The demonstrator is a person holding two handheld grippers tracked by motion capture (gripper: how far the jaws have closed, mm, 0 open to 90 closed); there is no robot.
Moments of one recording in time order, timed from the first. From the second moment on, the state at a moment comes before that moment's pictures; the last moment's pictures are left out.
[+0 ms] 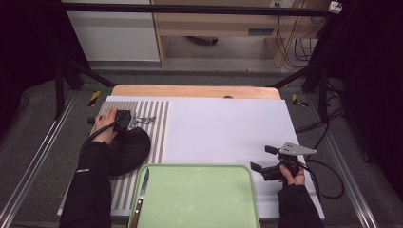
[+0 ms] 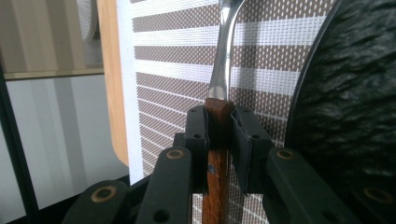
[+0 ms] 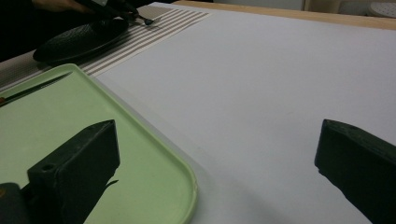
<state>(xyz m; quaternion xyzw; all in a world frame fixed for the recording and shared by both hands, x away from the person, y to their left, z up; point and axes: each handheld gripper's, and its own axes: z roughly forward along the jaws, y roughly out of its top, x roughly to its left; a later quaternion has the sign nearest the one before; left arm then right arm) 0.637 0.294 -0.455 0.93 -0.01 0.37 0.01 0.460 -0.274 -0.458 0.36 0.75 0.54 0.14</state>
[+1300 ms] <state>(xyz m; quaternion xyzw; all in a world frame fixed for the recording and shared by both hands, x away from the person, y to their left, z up) 0.537 0.242 -0.398 0.92 0.13 0.37 0.09 0.460 -0.274 -0.458 0.36 0.75 0.54 0.14</state>
